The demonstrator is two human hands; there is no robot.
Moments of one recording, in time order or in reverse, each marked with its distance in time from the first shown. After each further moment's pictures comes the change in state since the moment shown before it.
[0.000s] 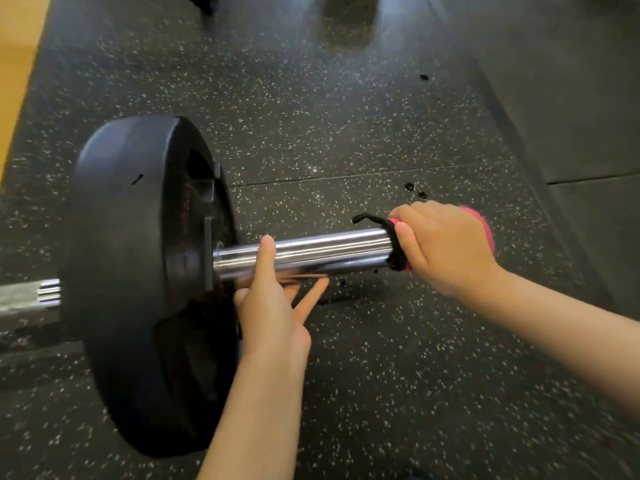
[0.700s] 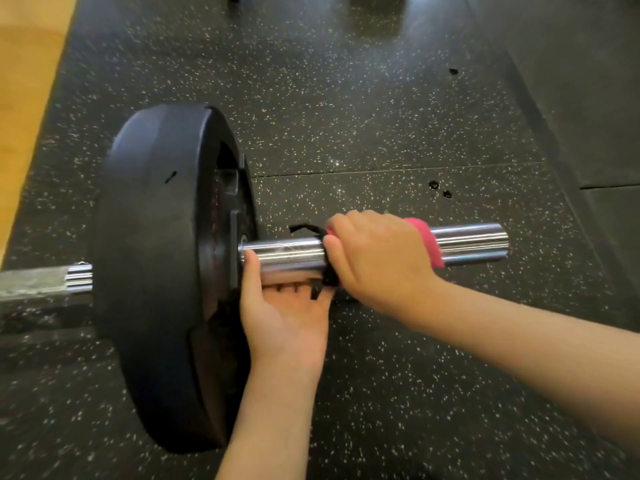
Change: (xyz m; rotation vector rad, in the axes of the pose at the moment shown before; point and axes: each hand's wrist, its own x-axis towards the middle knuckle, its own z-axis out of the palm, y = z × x) left_hand 0.005 -0.004 -0.019 -0.386 -0.195 -0.004; right_hand 0.030 -0.096 0.011 0.094 0.043 -0.109
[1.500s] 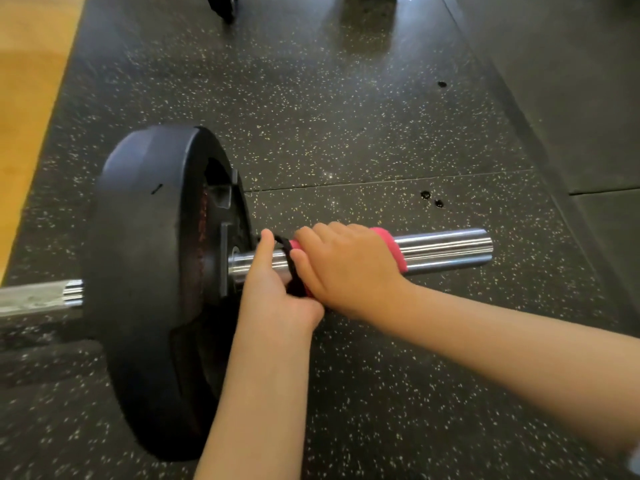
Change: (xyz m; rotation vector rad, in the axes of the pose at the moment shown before) left_hand 0.013 0.015 0.042 0.200 0.311 -0.205; right_hand 0.014 -0.018 0.005 0.007 0.043 -0.062
